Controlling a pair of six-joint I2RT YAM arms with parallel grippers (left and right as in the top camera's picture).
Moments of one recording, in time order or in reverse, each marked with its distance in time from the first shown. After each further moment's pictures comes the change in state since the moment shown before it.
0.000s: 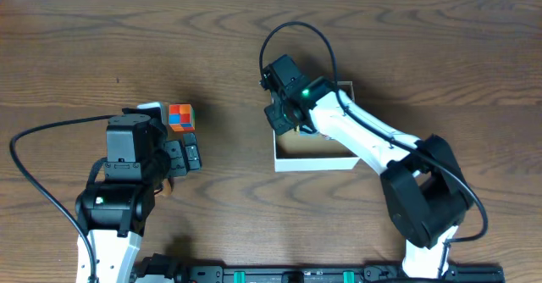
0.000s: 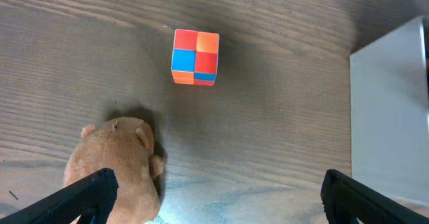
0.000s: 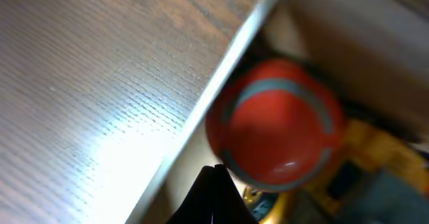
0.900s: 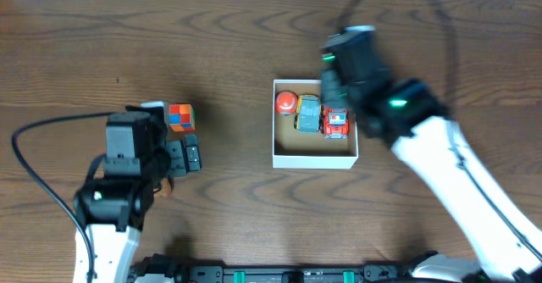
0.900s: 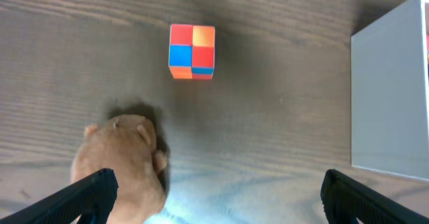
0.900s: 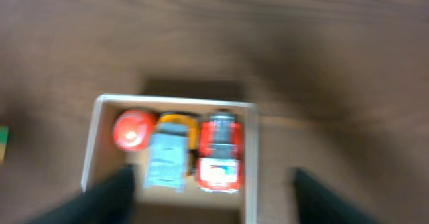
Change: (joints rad) left arm 0.000 0.051 0.073 -0.068 0.011 0.057; right arm -0.153 -0.516 0.037 -0.276 0.292 0.318
